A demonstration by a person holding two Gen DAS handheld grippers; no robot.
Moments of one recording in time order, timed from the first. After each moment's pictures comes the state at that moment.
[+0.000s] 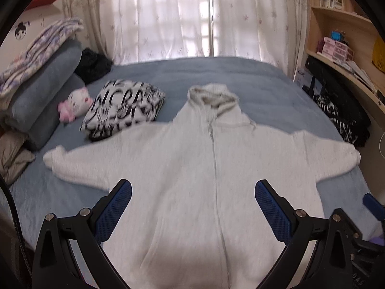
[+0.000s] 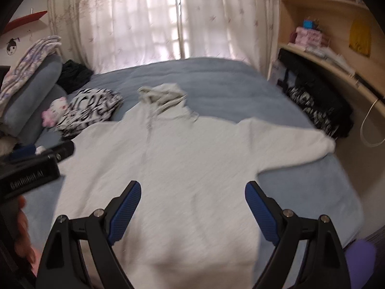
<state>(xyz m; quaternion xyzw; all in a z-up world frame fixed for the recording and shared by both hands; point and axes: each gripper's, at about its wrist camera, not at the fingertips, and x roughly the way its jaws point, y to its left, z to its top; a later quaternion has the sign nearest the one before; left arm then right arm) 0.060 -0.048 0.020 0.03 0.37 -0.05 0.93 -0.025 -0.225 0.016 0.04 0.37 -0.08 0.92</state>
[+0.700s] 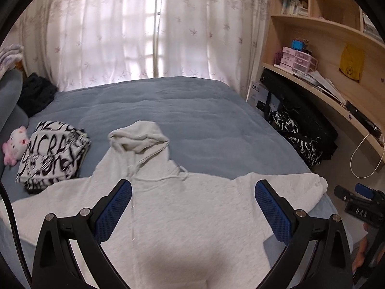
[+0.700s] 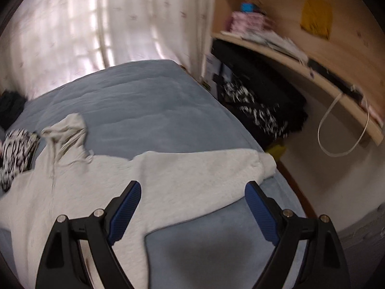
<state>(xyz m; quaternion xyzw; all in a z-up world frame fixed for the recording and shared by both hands) 0.183 -0.213 0.044 0.01 0.33 -0.19 0.92 0.062 -0.491 0.030 0.08 0.40 -0.24 0.88</state>
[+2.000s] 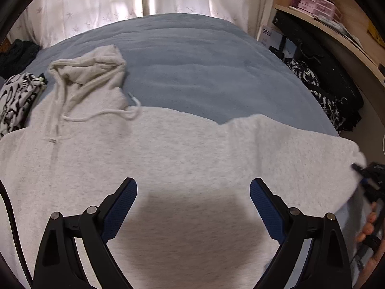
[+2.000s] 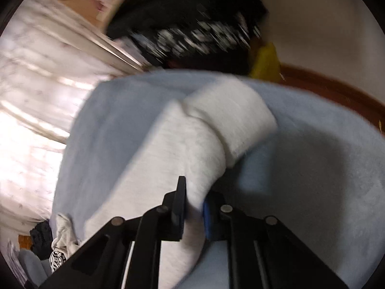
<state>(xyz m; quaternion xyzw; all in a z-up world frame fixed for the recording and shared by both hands) 0.245 -0.342 -0.147 0.02 0.47 -0.15 0.87 0.073 -0.710 -0.153 0.43 0.31 -0.26 0.80</state>
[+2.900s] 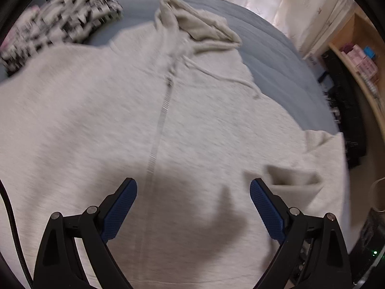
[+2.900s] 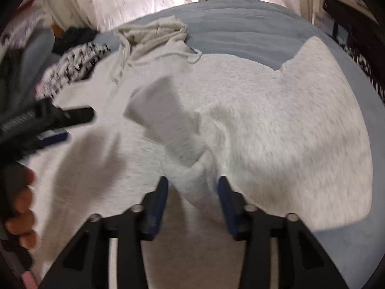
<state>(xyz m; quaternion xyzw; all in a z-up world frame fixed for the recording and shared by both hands) 0.244 -0.128 -0.180 -0.15 0.54 -0.11 0.82 0.139 -0.344 -0.165 0.09 0.50 0.06 0.86</state>
